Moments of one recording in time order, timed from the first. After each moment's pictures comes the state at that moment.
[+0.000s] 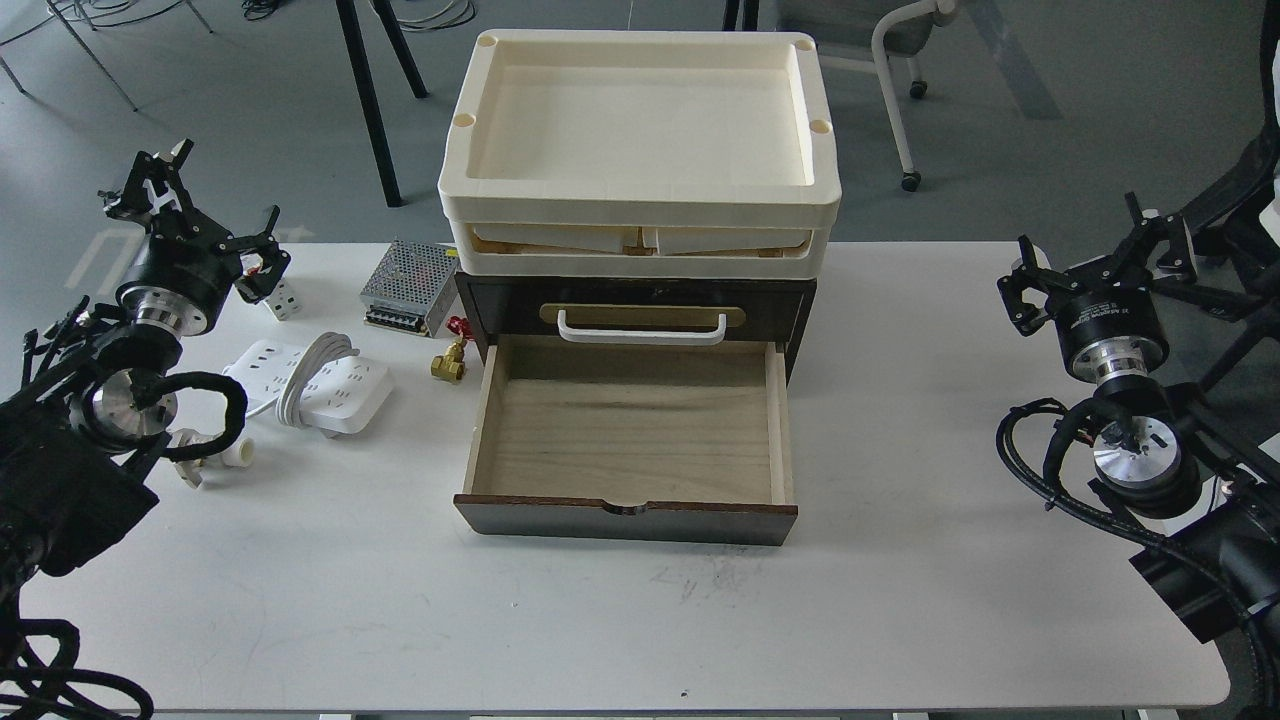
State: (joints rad) left arm -0.75 0.38 -0.60 -0.39 -0.24 -0.49 -0.36; right arm 0.49 -0.37 0.94 0.87 0.17 0.17 0.46
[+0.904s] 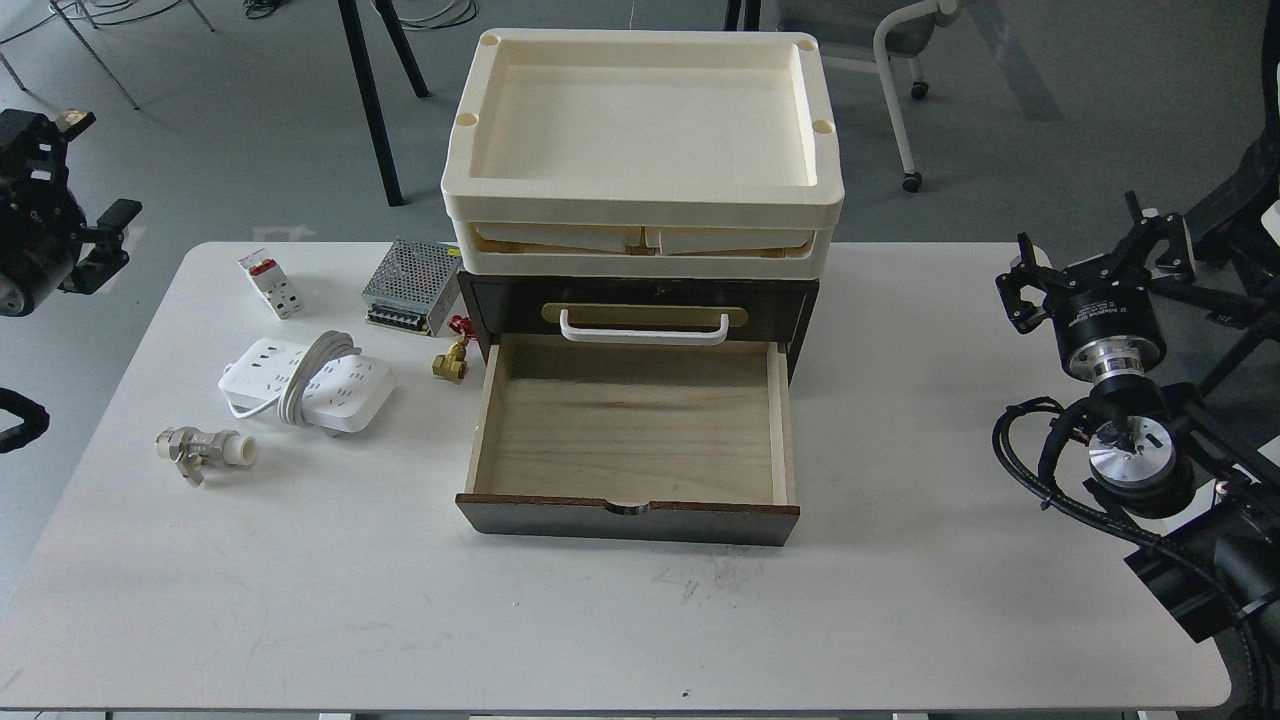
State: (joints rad) left arm -0.80 0.79 -0.48 -0.61 0.43 -0.49 -0.37; right arm 0.49 -0.36 0.95 0.88 0.16 0.17 0.47
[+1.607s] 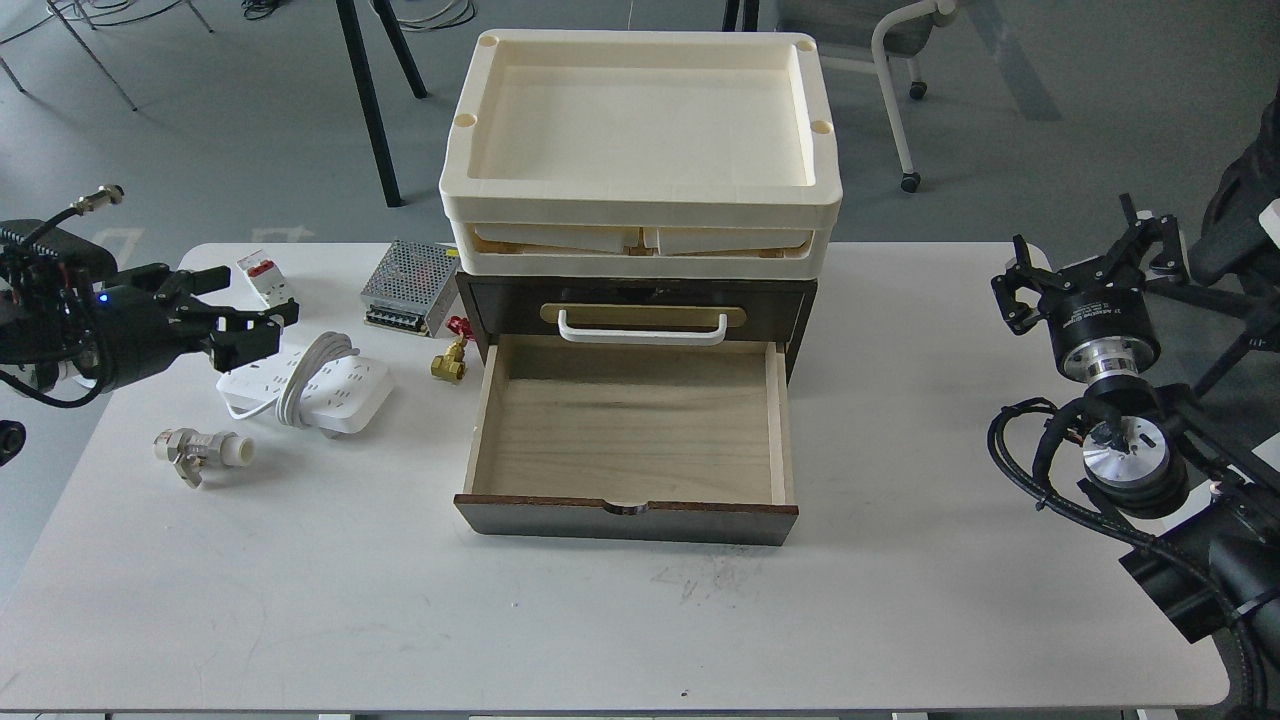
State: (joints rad) left arm -0.76 0.83 -0.35 -0.86 1.80 0.03 -0.45; right arm 0.49 -0.35 0.95 0.88 0.16 0.16 0.48
